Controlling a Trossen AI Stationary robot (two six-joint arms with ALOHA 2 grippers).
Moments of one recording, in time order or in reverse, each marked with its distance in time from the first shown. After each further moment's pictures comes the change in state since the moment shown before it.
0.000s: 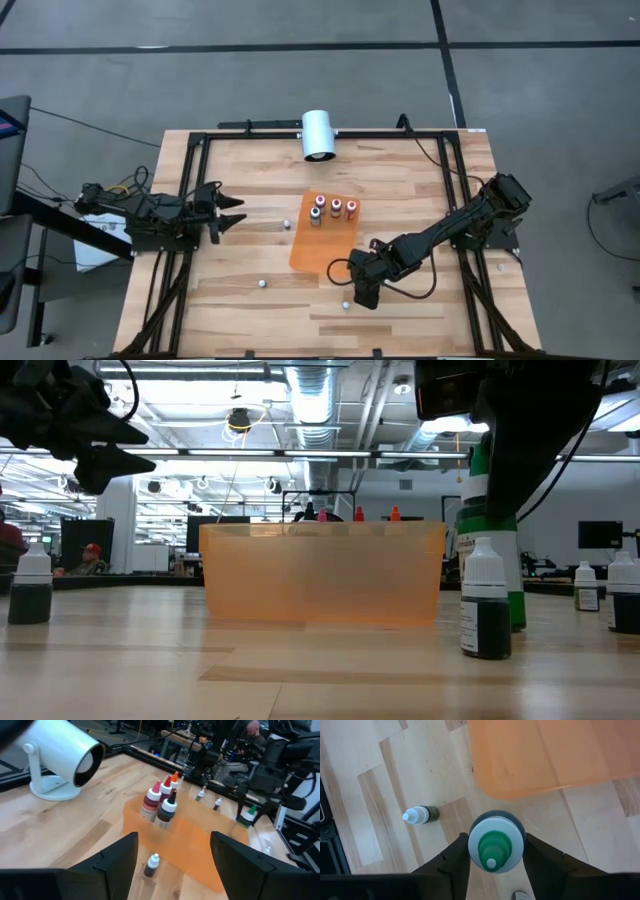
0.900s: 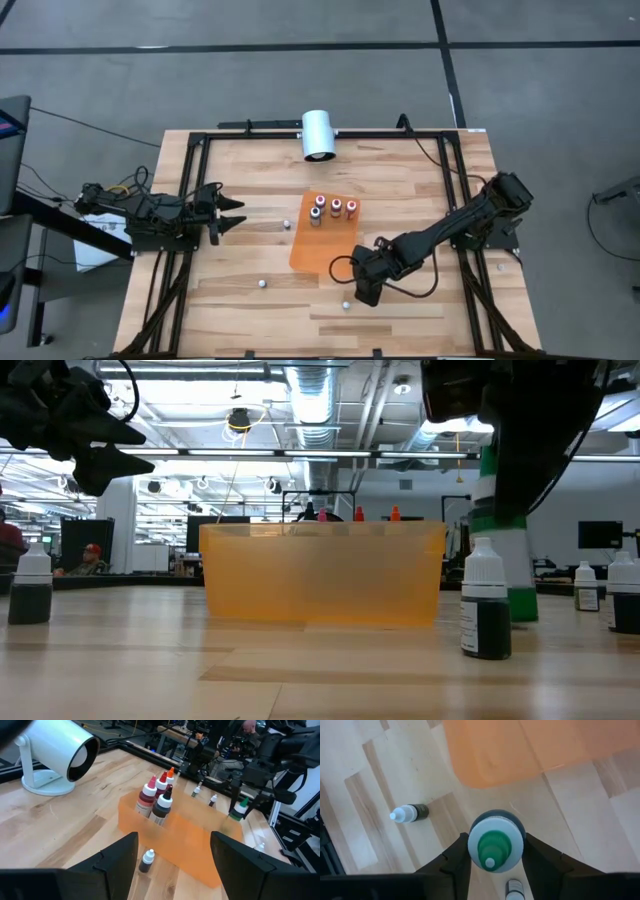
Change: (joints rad) left arm 0.000 0.000 0.000 -0.011 0.027 -0.020; right arm -0.004 -0.024 0.000 -0.062 0.010 0.081
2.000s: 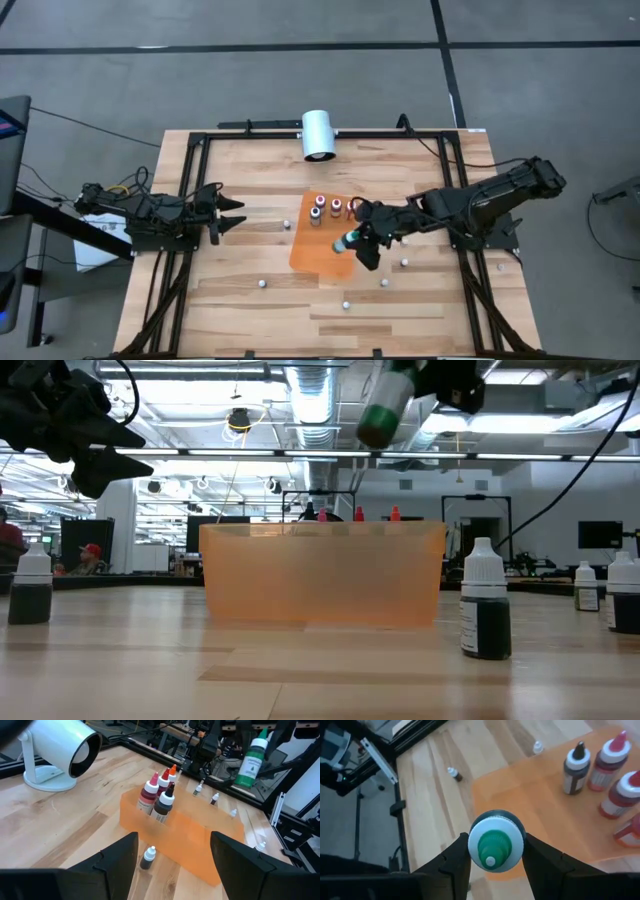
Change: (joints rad) left arm 0.000 0.000 0.000 -0.016 -0.003 -0.018; right arm -0.189 -0.312 0.000 0.162 0.025 -0.168
